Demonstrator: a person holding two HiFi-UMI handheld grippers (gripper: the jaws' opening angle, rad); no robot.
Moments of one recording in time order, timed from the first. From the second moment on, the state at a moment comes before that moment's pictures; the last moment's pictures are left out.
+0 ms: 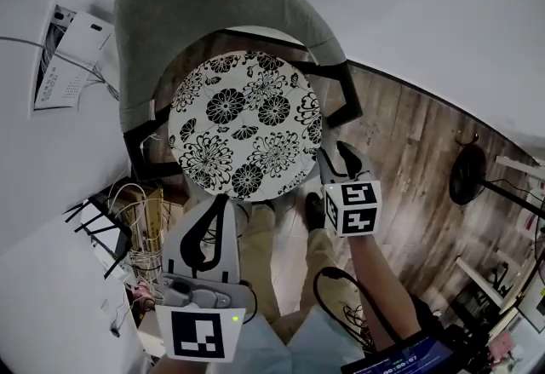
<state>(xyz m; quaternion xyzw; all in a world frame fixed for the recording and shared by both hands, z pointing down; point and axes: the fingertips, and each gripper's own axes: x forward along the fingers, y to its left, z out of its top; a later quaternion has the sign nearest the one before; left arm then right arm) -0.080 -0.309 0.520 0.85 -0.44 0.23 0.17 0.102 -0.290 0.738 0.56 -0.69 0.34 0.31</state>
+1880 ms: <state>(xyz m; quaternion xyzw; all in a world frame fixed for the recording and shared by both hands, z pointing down) -0.005 -0.171 0.216 0.81 -0.59 0.04 -0.04 0.085 -0.191 0.273 0.52 -0.85 -0.02 0.09</state>
